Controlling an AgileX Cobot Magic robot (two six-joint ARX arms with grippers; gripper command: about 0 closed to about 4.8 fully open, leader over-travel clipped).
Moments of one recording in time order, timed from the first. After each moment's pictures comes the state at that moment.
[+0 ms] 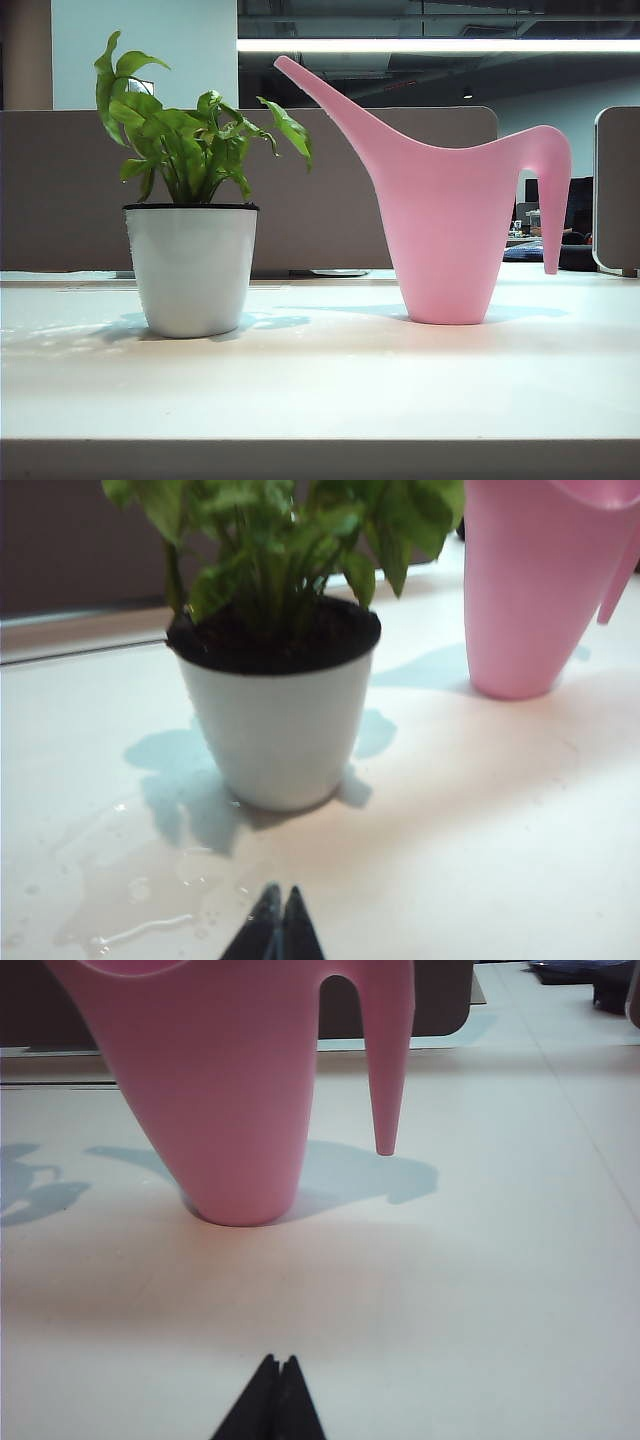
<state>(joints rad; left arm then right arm) -0.37 0.00 0.04 -0.12 0.07 0.03 0.06 0.00 0.01 -0.13 -0.09 0.05</state>
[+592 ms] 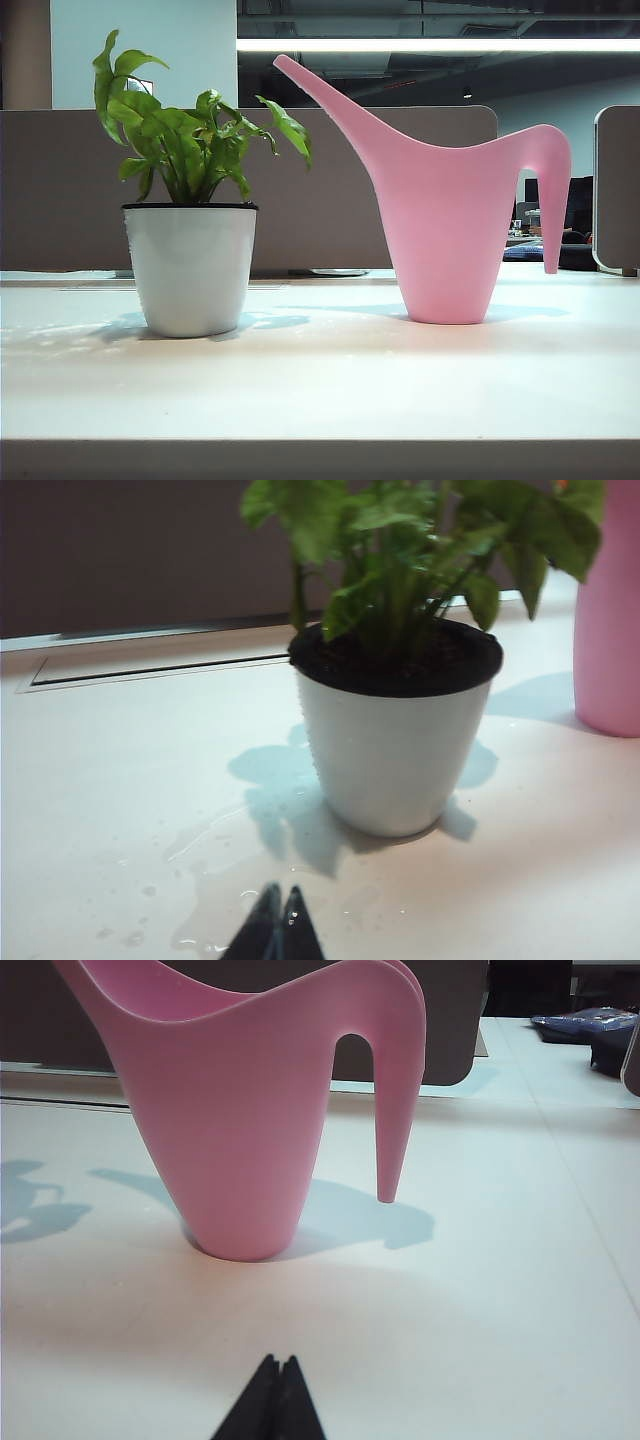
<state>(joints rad) -0.11 0.00 0.00 -0.03 0.18 0.04 0.06 0.00 0.01 -0.06 -0.11 -0.02</state>
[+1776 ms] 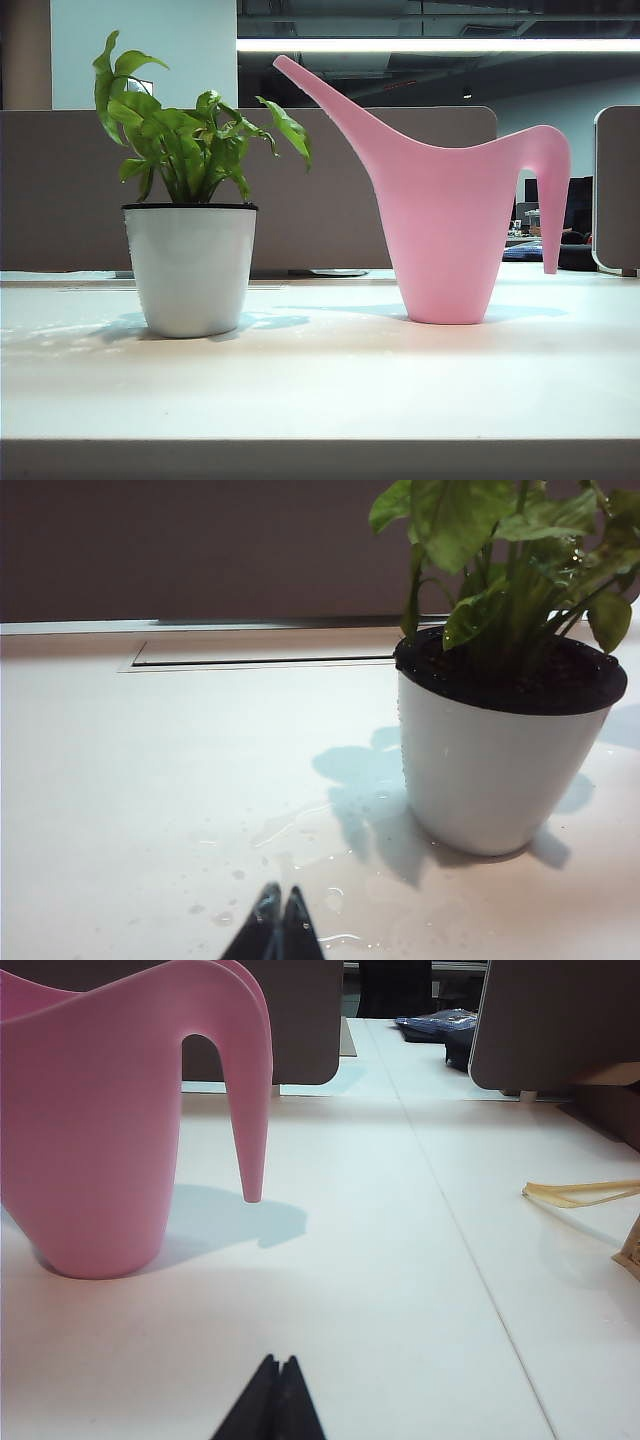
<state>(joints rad) -0.02 0.00 0.00 -0.02 0.11 0.01 0.06 0.00 0.01 -0.06 0.13 -0.04</state>
